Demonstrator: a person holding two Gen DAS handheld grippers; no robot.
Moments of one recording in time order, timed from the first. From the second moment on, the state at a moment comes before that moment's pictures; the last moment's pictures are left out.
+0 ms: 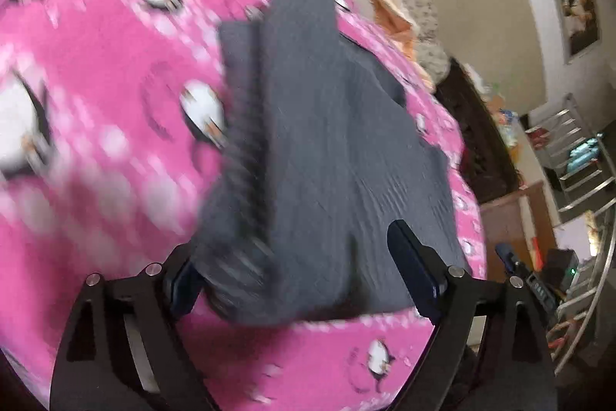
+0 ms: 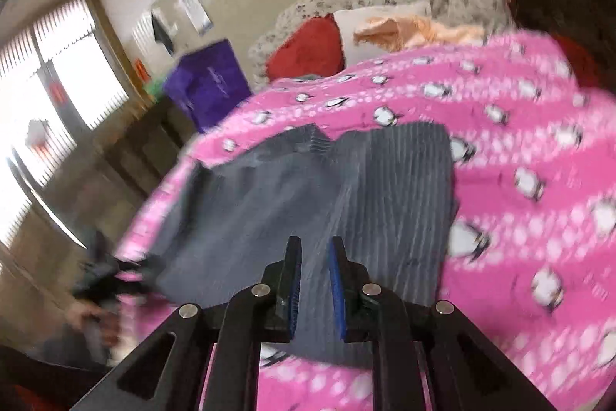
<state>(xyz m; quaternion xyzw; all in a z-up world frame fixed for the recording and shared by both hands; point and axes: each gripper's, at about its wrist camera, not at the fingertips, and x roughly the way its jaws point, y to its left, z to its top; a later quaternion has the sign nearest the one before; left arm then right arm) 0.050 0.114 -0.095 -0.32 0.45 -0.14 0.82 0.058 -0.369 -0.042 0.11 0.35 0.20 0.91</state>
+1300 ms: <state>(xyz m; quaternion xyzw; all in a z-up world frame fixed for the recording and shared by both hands) 0.169 0.104 -0.087 -0.16 0.52 -0.27 0.79 0.051 -0.403 -0.085 0.08 0.33 0.14 0.93</state>
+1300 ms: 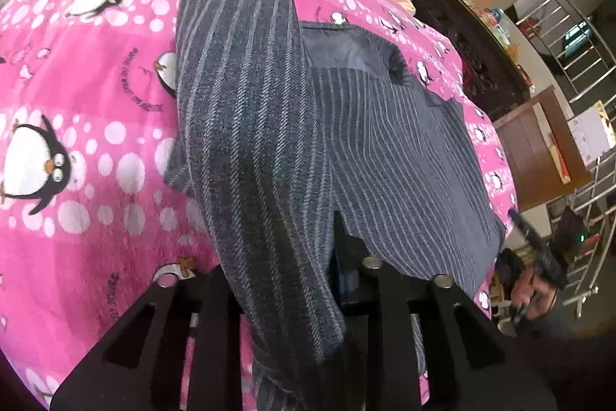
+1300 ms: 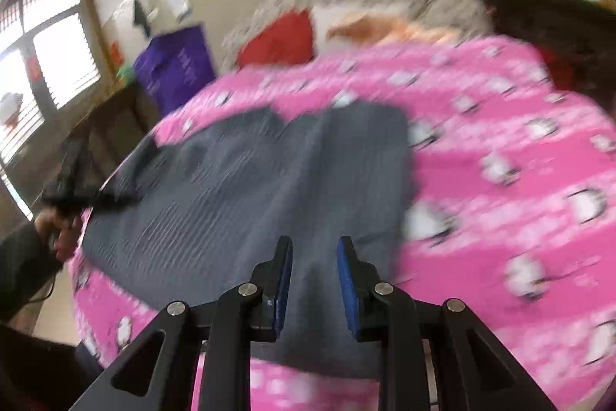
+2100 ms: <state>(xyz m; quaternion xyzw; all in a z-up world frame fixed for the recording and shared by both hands) 0.171 0.000 0.002 -0.36 0.48 -0.28 0.75 0.105 -0.528 -0.170 0.00 0.38 0.02 0.93</state>
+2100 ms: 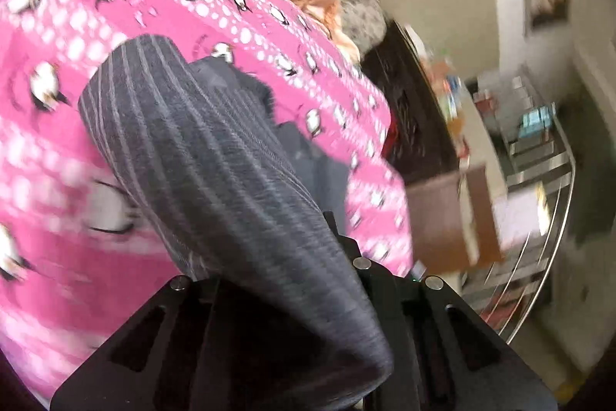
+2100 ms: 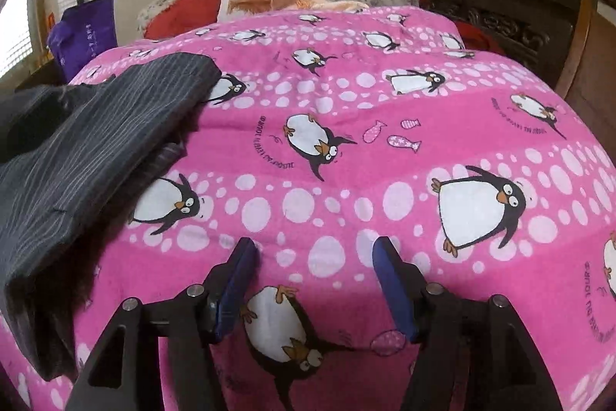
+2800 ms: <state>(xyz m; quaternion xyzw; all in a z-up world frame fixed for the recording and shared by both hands) 0.176 -0.231 -0.046 -0.25 0.52 -0.16 0.80 0.103 -0.525 -0.173 0.00 0.36 0.03 0.93</state>
